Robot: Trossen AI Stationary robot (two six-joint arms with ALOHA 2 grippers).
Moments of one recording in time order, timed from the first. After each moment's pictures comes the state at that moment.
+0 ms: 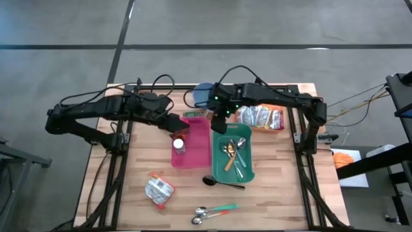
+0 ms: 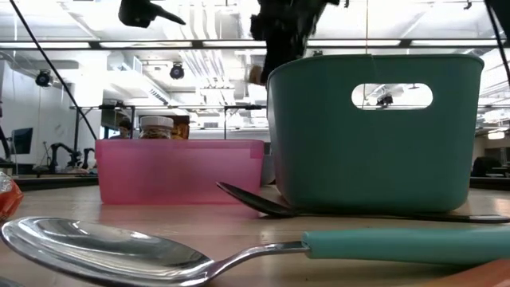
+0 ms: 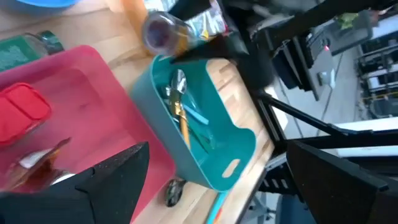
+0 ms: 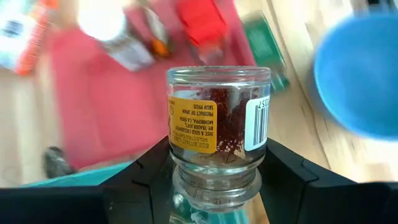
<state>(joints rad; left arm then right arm) 0.05 1.17 1.27 -0.74 -0.01 -1.04 -0.22 1.84 1.76 -0.96 -0.10 0.09</state>
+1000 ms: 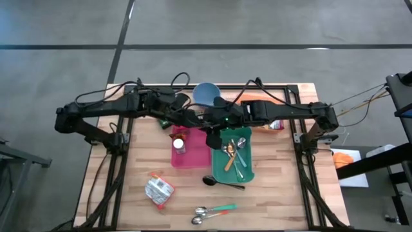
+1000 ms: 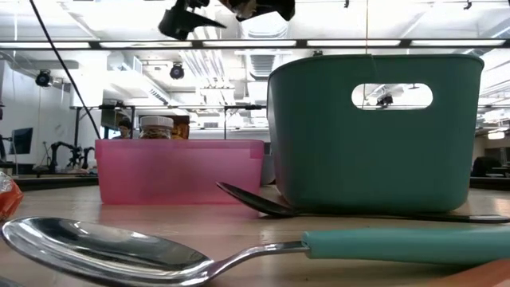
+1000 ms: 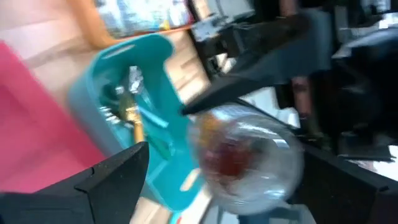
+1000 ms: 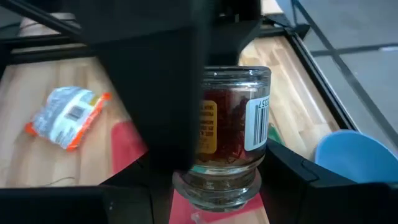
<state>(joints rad) 0.13 1.33 1.27 -0.47 0.20 -1.08 0.04 1.74 1.76 -0.69 0.18 0.15</state>
